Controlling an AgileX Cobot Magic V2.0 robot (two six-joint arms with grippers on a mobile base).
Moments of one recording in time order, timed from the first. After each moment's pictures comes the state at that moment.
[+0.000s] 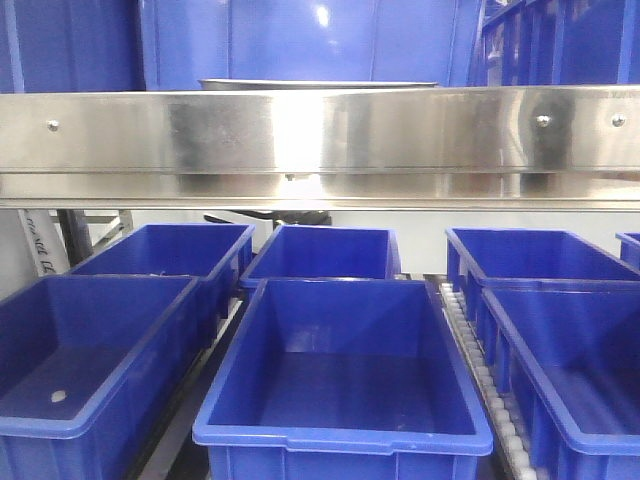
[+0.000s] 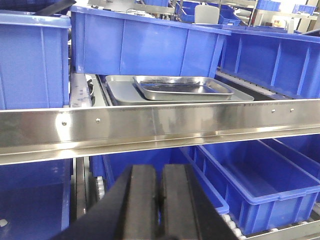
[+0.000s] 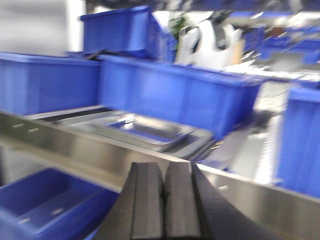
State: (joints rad) left arm -0.52 0.01 -0.64 0.12 0.83 -0.19; right arm 0.26 0.00 -0.49 0.06 0.51 -0.08
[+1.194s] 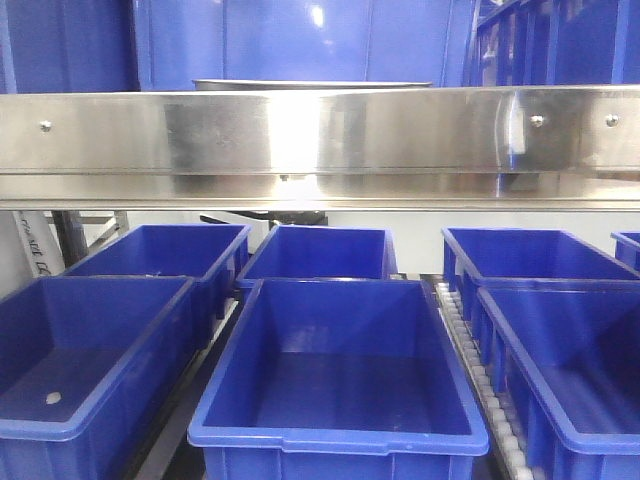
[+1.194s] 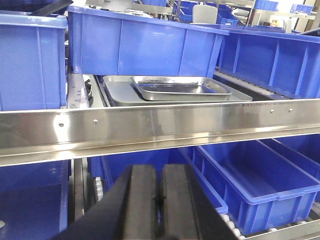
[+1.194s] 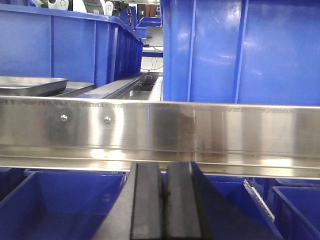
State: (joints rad) left arm -0.52 0.01 -0.64 0.12 0.83 -0.19; right arm -0.14 0.01 0.00 0.08 0.06 -0.08
